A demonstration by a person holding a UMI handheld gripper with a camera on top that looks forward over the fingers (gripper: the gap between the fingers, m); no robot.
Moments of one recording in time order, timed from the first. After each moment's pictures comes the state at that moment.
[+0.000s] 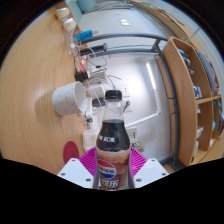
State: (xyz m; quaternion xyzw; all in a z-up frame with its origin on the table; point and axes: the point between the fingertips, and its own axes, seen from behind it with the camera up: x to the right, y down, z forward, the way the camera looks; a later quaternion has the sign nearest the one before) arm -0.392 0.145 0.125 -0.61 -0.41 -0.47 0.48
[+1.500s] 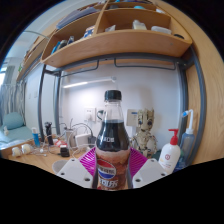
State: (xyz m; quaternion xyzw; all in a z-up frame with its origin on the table) arm -0.368 0.190 0.163 -0.75 -0.02 0.04 0.66
